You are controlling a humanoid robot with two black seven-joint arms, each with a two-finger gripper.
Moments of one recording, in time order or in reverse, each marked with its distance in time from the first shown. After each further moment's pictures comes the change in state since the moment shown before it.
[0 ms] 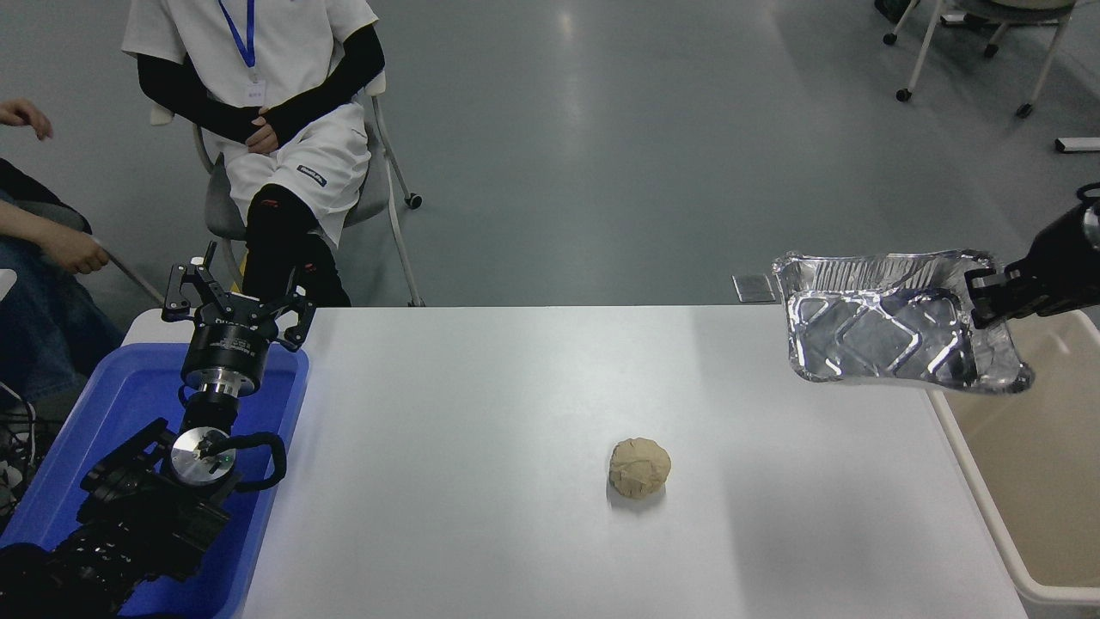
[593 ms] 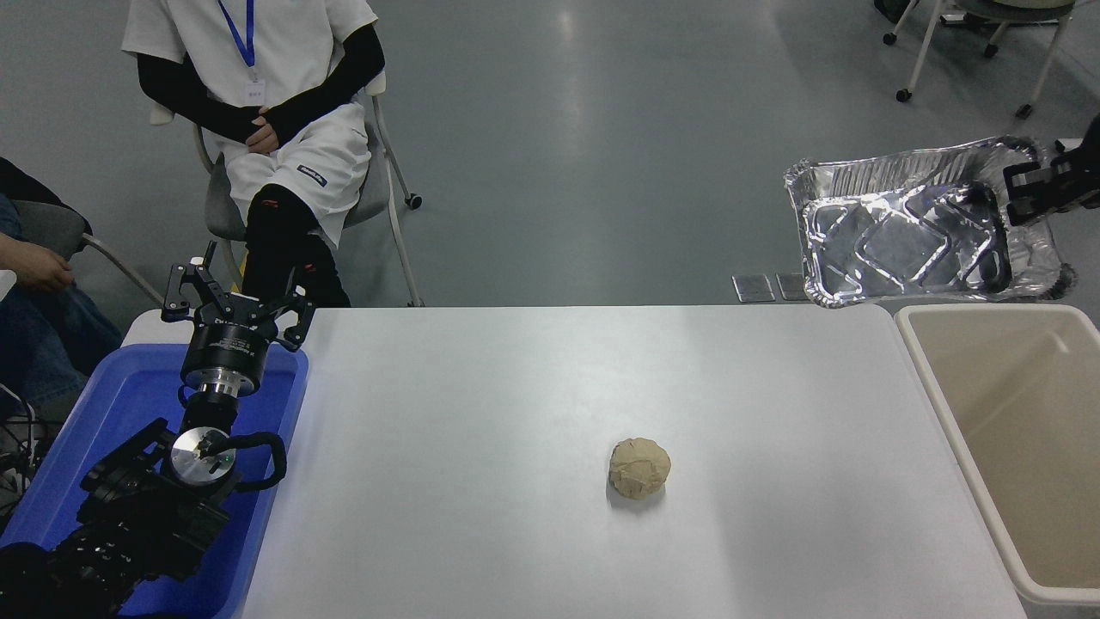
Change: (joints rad) left arm 0.000 0.000 0.000 0.000 0.000 0.000 0.000; right arm 0.207 0.002 -0.079 0.035 -0.001 0.001 -0.001
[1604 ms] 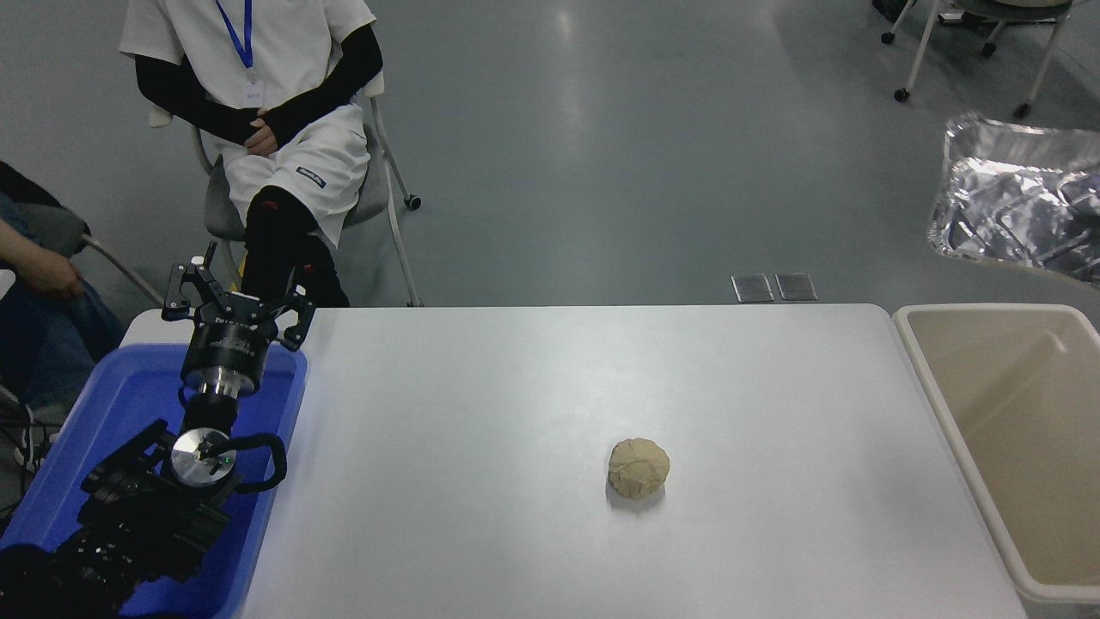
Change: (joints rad) left arm 0.000 0.000 0.000 0.000 0.000 0.000 0.001; right arm -0.481 -0.167 0.258 -0.515 0.105 0.000 -0.001
